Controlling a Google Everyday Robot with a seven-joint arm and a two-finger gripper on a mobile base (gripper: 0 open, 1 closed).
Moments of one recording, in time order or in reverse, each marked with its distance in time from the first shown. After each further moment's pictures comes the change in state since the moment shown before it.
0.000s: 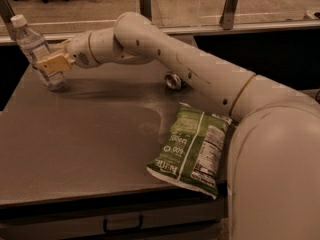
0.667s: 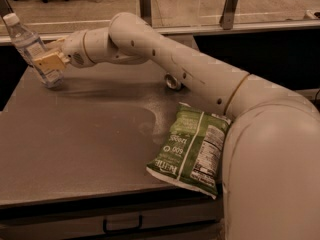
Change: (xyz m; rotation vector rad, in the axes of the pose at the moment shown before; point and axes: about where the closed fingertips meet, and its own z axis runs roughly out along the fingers) arm -0.005 0.001 0.013 0.003 -0.016 -0.032
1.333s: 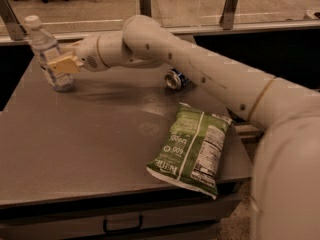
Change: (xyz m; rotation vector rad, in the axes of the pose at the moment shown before) arm 0.014 0.002 -0.036 0.045 0.036 0.033
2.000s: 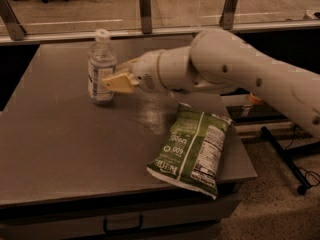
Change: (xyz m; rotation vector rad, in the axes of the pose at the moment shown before) arm 0.046 0.045 -0.166 0.194 0.116 0.151
